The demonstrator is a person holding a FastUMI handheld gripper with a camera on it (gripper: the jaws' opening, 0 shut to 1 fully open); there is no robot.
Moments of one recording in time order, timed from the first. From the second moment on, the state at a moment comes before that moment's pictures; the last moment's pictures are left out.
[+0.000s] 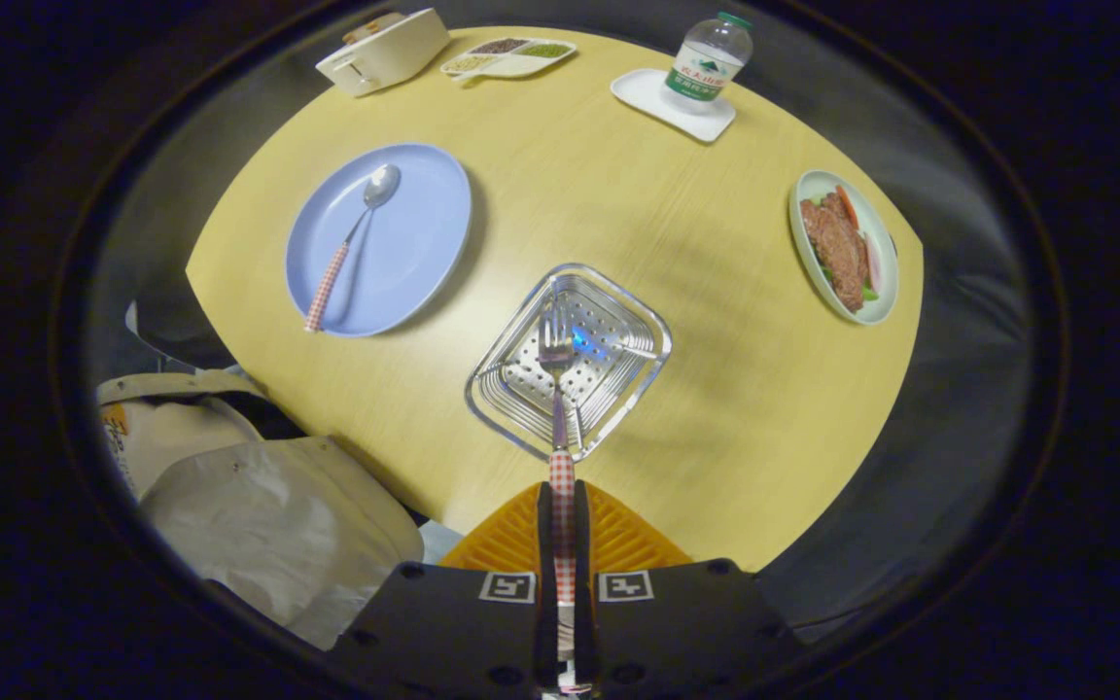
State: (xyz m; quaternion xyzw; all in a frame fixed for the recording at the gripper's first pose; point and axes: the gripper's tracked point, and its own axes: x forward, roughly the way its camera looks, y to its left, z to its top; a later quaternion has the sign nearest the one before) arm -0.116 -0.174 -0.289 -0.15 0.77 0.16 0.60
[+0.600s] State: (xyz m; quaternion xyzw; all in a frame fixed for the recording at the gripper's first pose) arm -0.117 -0.177 -0.287 -0.18 0.78 0.16 0.58
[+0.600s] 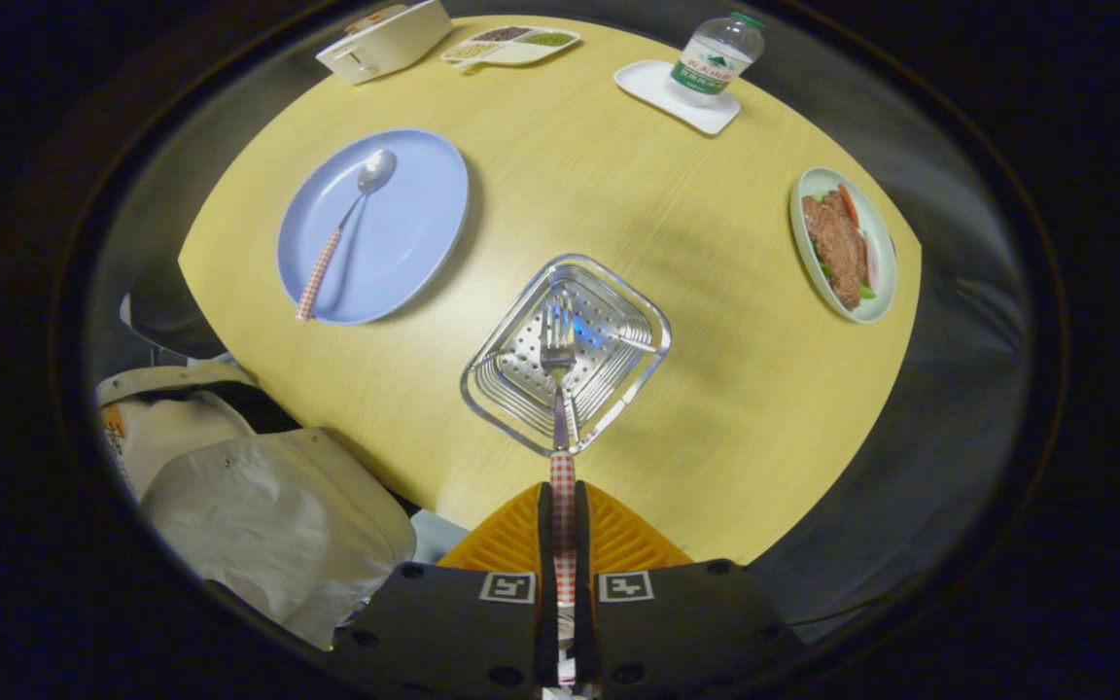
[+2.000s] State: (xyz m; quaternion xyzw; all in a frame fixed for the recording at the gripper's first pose) arm -0.049 -0.089 -0.243 -0.07 0.52 0.11 0.84
